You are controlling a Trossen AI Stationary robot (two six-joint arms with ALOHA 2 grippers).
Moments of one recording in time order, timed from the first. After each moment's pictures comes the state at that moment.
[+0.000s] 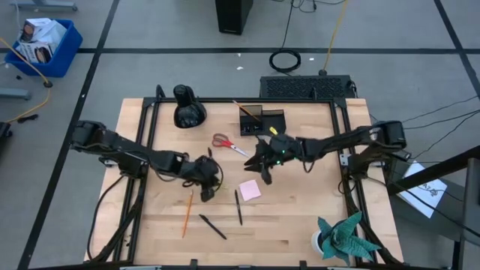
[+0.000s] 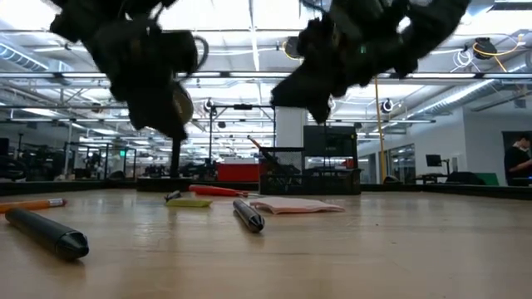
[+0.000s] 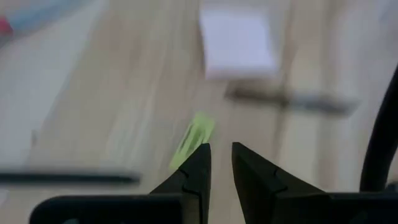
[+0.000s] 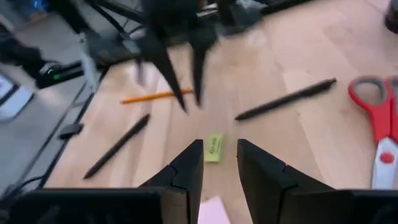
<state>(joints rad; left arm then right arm) -0.20 1.42 0.72 -0.16 -0.05 -0.50 -0.07 1.57 0.76 0.39 -0.25 0.28</state>
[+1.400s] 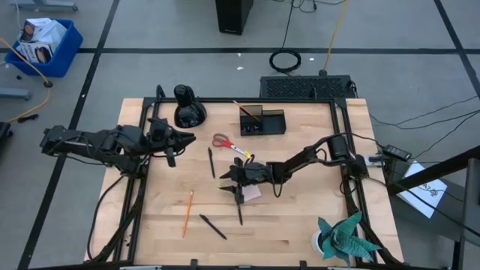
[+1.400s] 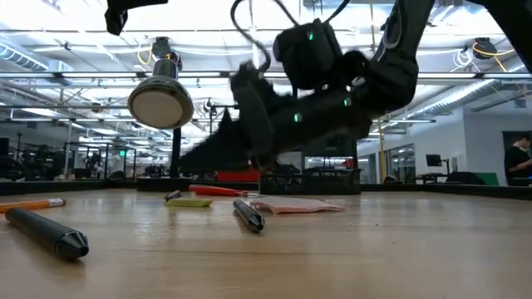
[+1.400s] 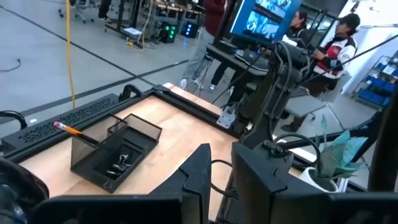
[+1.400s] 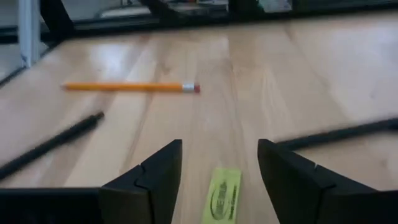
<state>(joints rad) -0.13 0.69 0.72 -0.17 -0.39 -0.42 0.10 2.17 1.03 0.80 0.00 0.12</state>
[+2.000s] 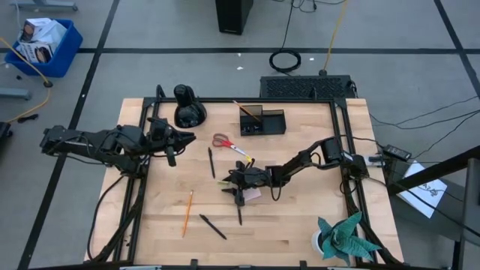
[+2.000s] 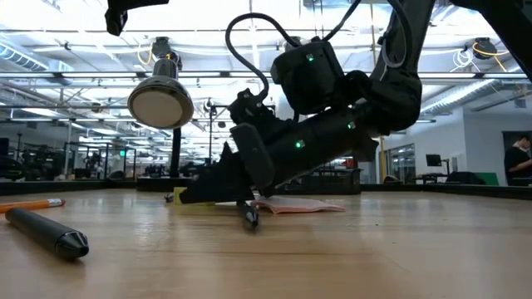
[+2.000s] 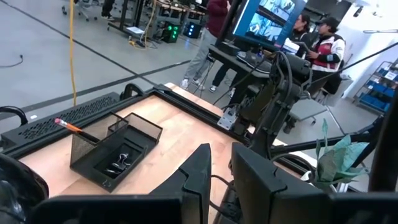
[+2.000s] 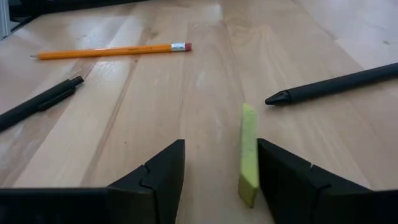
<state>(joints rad) -0.13 0.69 0.72 -0.17 -0.40 -0.45 0.12 2.25 1.03 0.81 0.05 0.17</state>
